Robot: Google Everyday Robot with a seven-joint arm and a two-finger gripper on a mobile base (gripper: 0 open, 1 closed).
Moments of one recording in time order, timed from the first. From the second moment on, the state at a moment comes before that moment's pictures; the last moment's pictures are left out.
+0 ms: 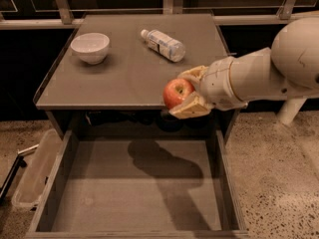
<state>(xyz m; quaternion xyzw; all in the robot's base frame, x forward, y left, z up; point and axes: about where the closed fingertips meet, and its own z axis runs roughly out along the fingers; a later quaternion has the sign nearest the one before) 0.511 -0.072 0.892 -0.59 0.68 0.09 0.42</state>
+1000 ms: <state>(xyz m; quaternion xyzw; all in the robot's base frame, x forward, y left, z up) 0.595 -0.080 0.925 -0.56 0.70 0.09 0.43</state>
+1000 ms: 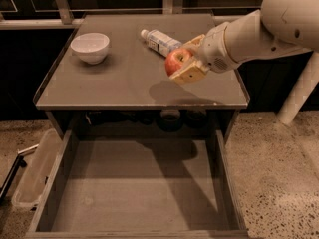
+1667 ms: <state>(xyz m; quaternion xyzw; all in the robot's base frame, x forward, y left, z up) 0.634 -0.094 0.909 -0.52 0.72 0.11 0.45</state>
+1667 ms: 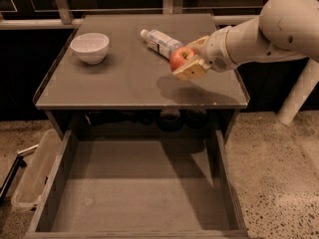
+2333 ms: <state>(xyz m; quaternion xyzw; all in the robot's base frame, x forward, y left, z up) 0.662 -0.098 0.886 -0.49 0.74 0.11 0.45</state>
